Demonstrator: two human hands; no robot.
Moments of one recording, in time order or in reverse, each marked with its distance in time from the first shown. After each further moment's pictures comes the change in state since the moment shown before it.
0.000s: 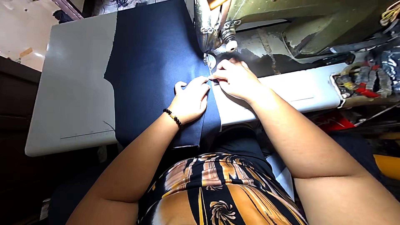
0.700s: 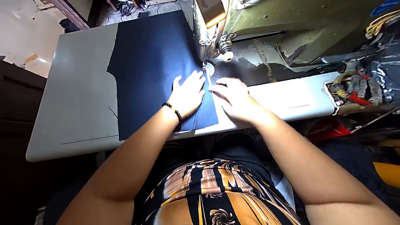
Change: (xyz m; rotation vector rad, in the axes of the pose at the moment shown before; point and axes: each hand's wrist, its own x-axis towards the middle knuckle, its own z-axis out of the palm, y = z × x) left_hand 0.025 -0.010 -0.015 0.116 -0.105 -0.102; right_hand -0.041 -0.017 0.011 0.140 0.045 0.061
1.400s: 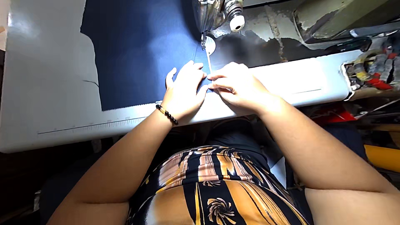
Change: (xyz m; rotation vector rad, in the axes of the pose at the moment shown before) left_hand -0.027 0.017 0.017 -0.189 0.099 -0.074; right_hand 0.003 0.006 0.002 0.005 0.014 -0.298
